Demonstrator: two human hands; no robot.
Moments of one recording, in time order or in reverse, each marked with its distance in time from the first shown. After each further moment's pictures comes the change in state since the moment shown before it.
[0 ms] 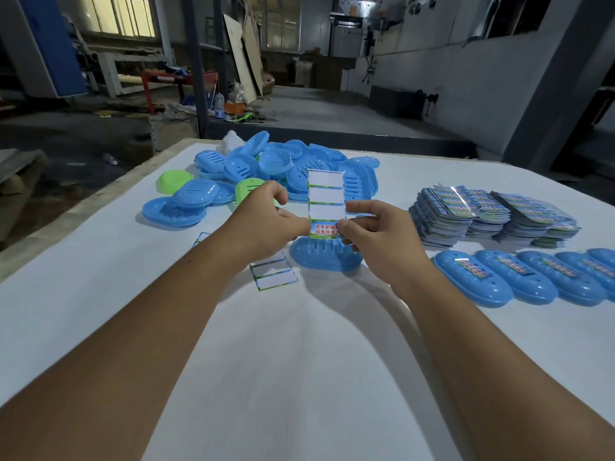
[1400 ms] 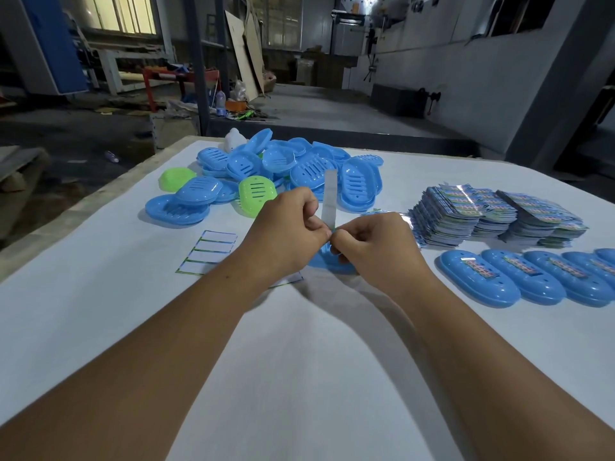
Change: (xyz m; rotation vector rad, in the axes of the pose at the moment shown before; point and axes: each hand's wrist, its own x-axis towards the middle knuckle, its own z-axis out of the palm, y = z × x) left_hand -0.012 0.004 0.022 0.153 0.058 0.226; right_hand -0.014 -0.004 0.010 -0.378 -0.009 -0.132
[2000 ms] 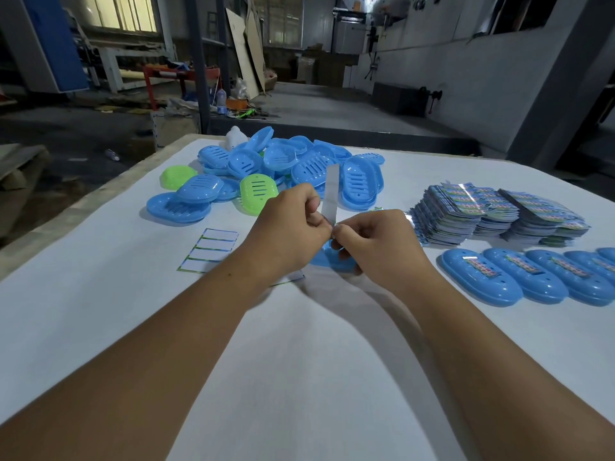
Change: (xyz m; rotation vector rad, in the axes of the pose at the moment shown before) left_hand 0.002 0.001 0.002 -0.037 0.028 0.014; right_hand 0.000 -0.005 -0.002 0.083 -0.030 0.036
